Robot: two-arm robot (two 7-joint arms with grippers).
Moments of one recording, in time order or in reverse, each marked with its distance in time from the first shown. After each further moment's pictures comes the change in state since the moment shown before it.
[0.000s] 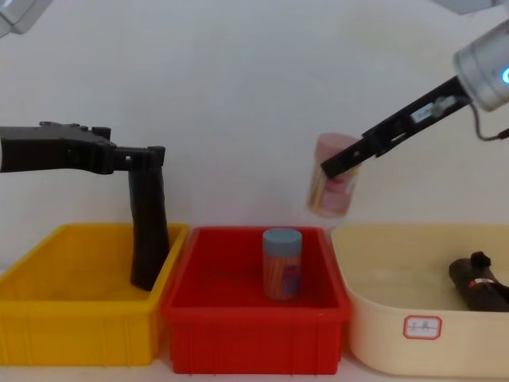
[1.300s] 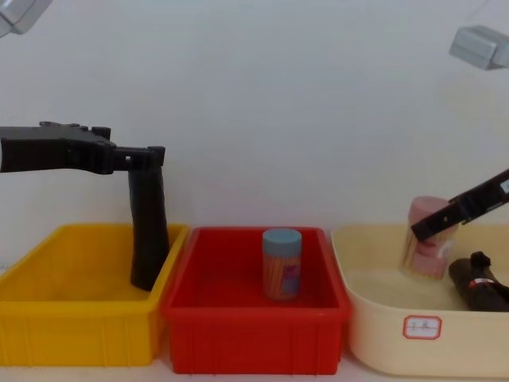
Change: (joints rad) left arm 0.000 0.000 0.000 0.000 0.000 0.000 0.000; right arm -0.228 0.082 0.160 -0.135 0.038 0.153 -0.220
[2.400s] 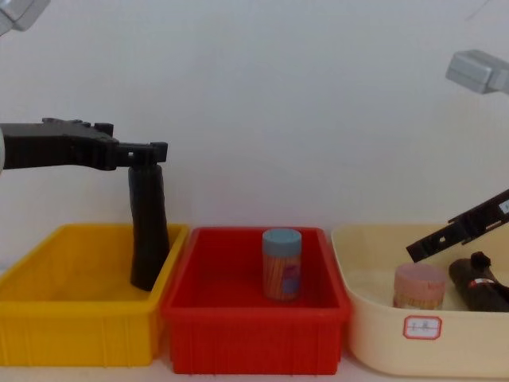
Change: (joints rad) left arm -0.006 -0.006 0.000 0.005 0.002 -0.011 -0.004; right arm -0.018 -0.011 -0.006 0.026 -0.022 -0.021 -0.001
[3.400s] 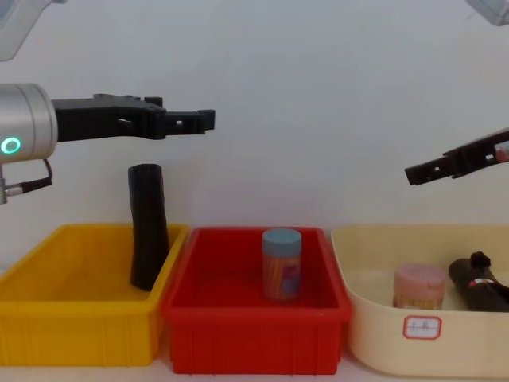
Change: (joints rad) left arm -0.102 -0.073 0.049 0.094 -0.054 -0.056 -0.077; right arm -0.140 -0.079 0.132 -0.190 -0.065 -0.137 -0.278
